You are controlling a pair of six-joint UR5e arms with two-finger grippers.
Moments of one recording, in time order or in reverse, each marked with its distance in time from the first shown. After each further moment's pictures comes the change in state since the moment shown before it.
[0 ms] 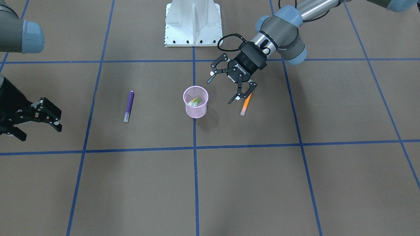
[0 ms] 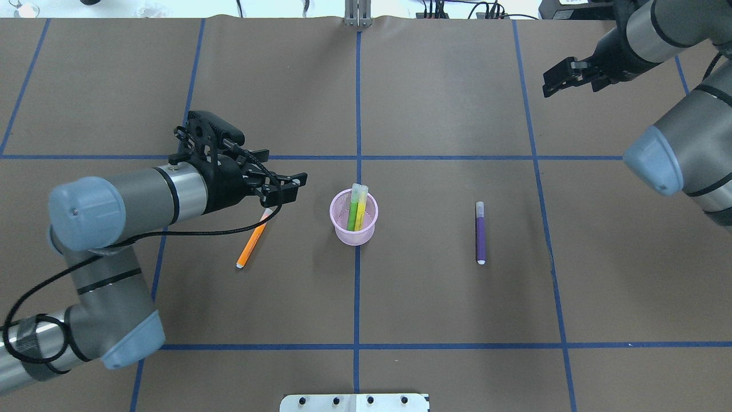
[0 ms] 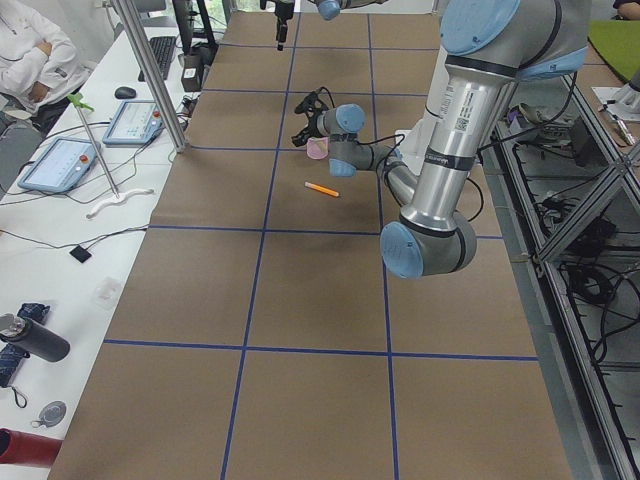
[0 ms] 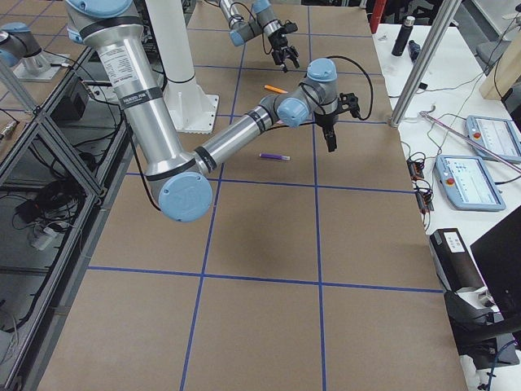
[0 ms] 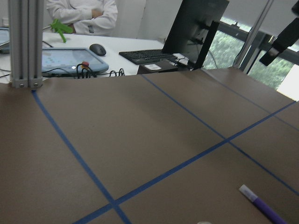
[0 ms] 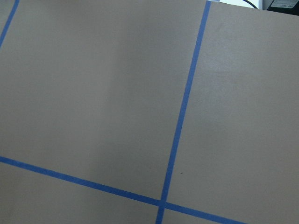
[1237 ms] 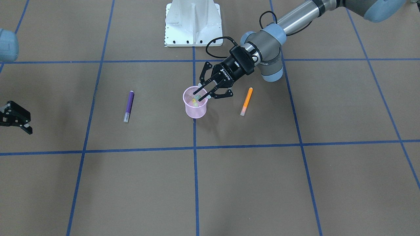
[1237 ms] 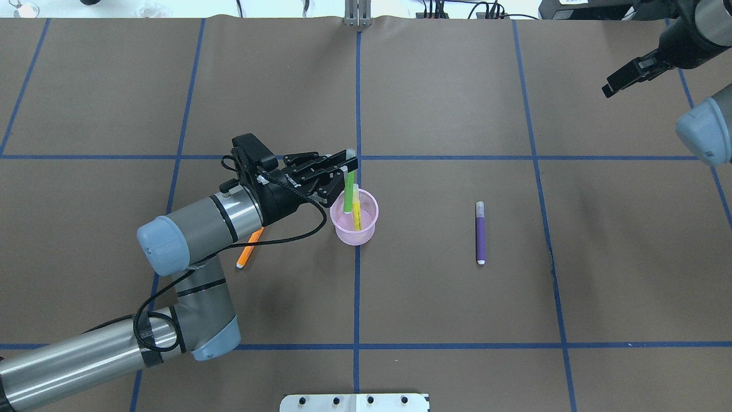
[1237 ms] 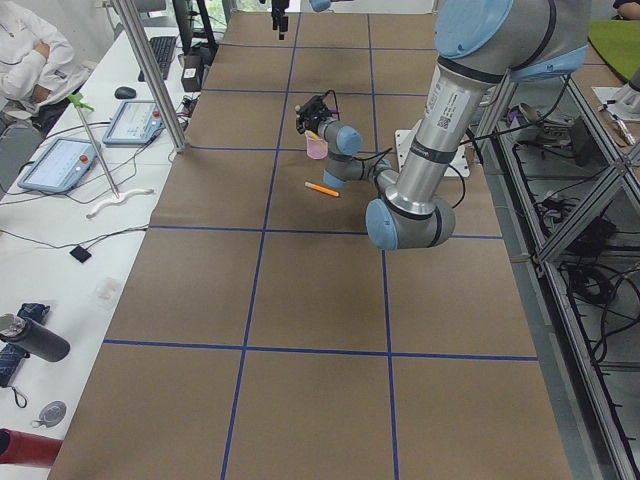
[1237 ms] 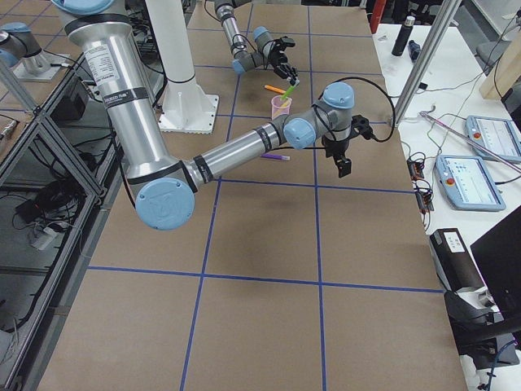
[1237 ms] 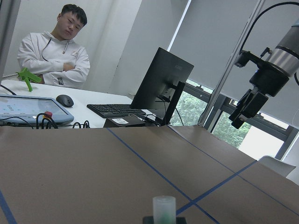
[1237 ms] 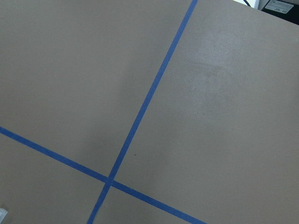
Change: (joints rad) left arm 0.126 -0.240 0.490 -0.778 0.222 0.018; right arm 0.167 -0.054 -0.117 -0.013 0.148 -0.480
